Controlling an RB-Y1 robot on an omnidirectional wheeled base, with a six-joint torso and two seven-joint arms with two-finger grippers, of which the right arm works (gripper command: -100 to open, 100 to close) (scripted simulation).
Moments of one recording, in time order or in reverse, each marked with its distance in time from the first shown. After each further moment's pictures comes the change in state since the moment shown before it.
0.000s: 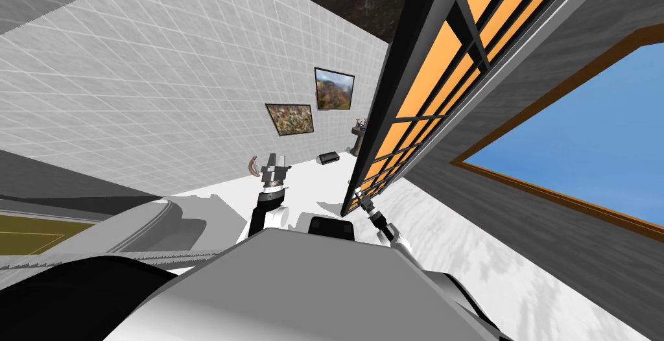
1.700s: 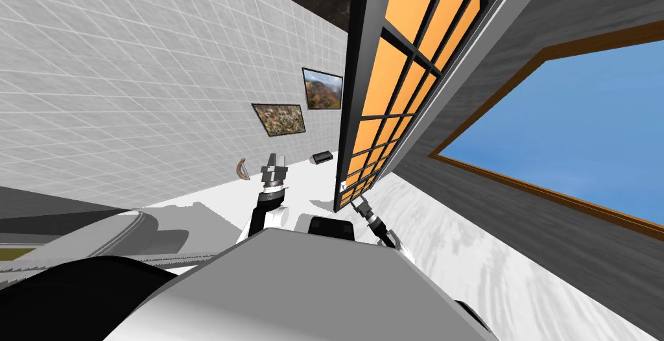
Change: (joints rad) arm 0.133 0.014 0.024 -0.158 0.077 -0.012 -0.021
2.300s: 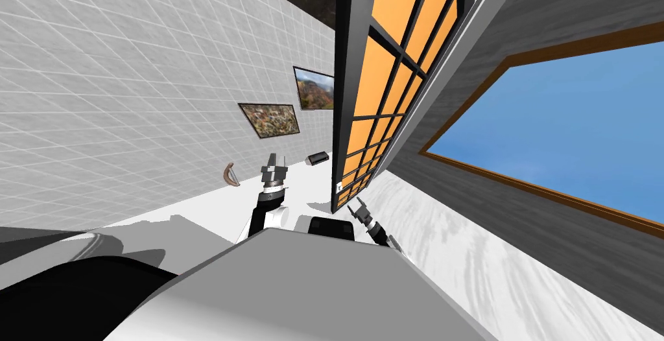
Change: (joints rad) arm 0.108 0.013 0.022 -0.137 0.060 0.000 -0.018
